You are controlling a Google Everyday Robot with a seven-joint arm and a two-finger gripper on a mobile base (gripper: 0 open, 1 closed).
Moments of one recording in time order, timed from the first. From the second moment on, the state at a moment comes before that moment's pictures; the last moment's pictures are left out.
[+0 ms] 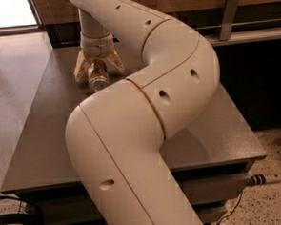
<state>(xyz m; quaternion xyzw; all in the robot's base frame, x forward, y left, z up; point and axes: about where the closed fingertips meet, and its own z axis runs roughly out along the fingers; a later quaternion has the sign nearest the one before) 0.722 0.111 0.826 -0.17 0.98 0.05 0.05</state>
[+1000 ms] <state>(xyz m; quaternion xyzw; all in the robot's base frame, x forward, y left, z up) 0.726 0.114 0.820 -0.17 0.98 0.06 0.05</state>
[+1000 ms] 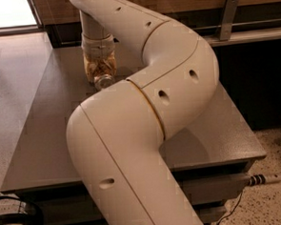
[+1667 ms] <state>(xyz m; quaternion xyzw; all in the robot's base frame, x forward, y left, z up) 0.726 0.114 0.820 -0.17 0.98 0.06 0.05</state>
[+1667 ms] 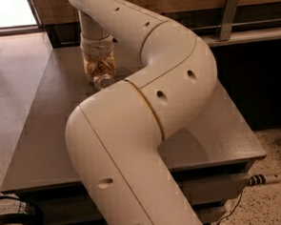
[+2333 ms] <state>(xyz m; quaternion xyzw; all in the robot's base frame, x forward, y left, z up) 0.741 0.088 0.879 -0.17 0.97 0.04 0.19</state>
